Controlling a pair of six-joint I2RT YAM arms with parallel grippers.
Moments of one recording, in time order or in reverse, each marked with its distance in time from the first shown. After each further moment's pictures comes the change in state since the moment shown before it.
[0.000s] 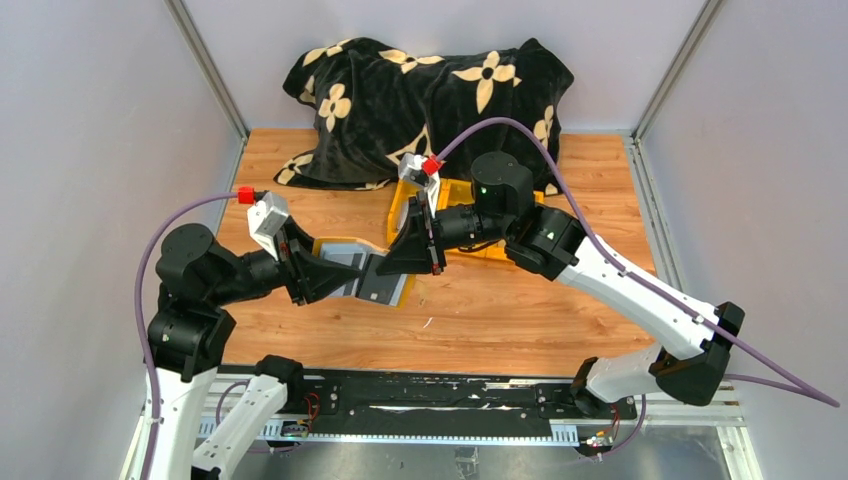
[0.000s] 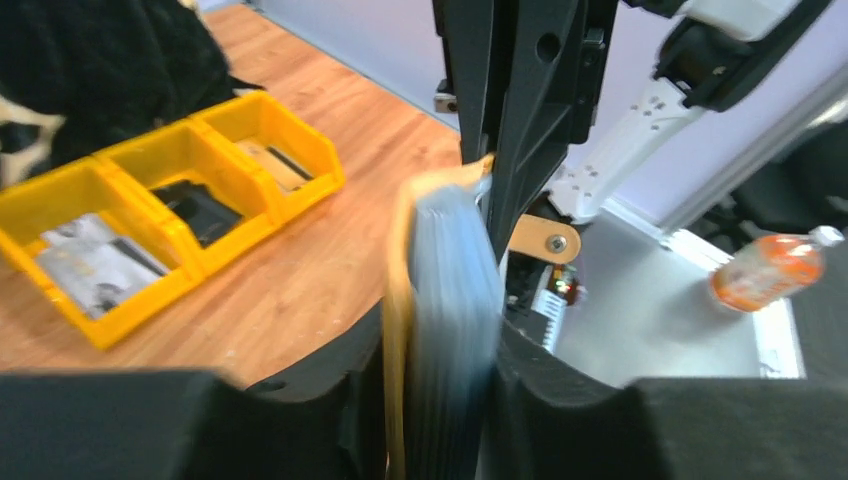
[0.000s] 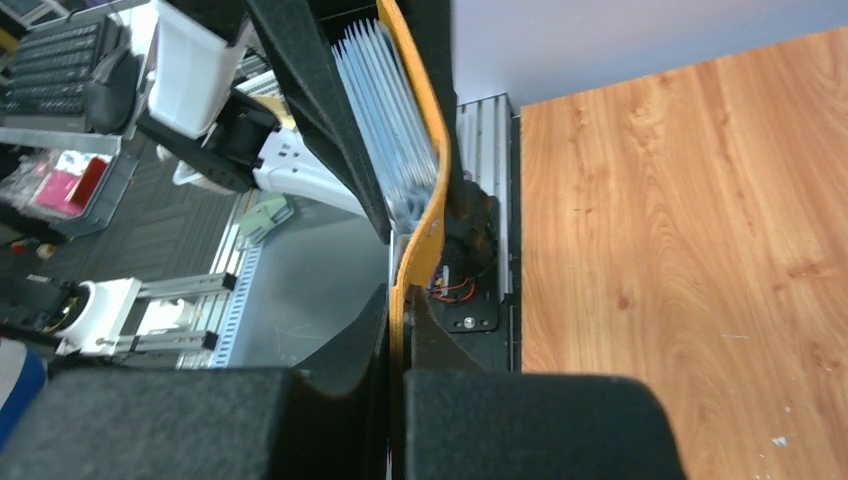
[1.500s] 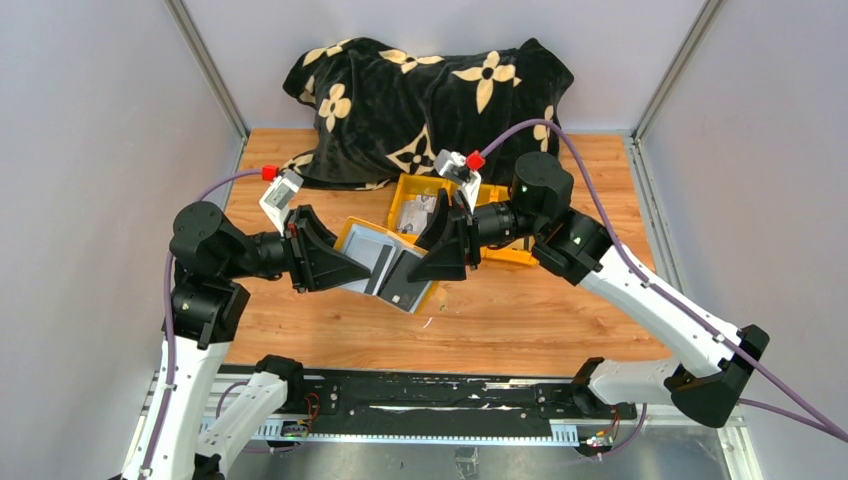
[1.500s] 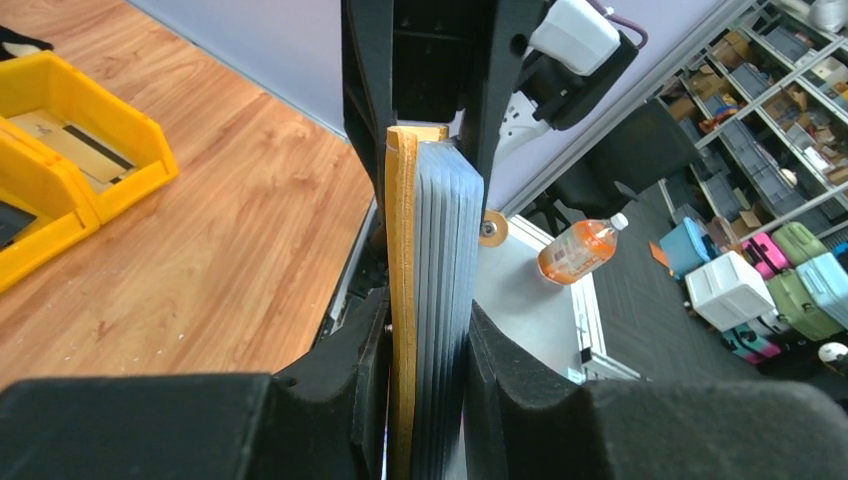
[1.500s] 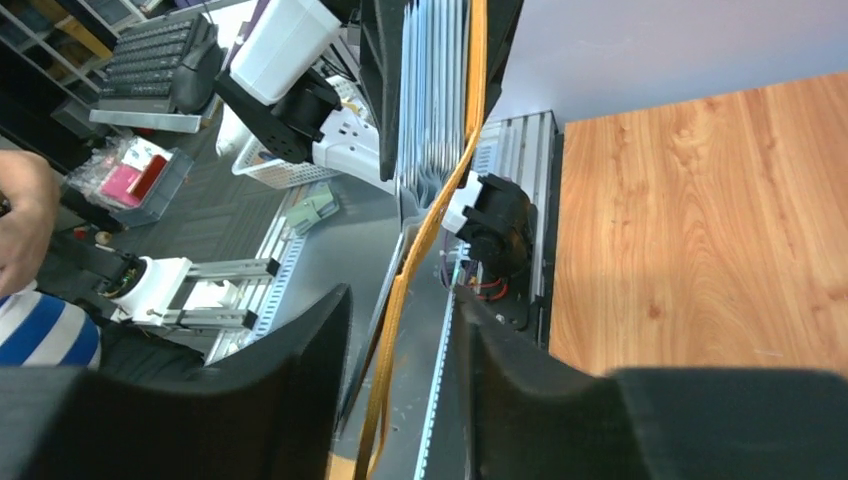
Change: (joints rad) left arm 0.000 0.112 -0.030 0.273 0.270 -0.378; right arm -0.131 -0.130 -0.189 0.219 -0.238 0.127
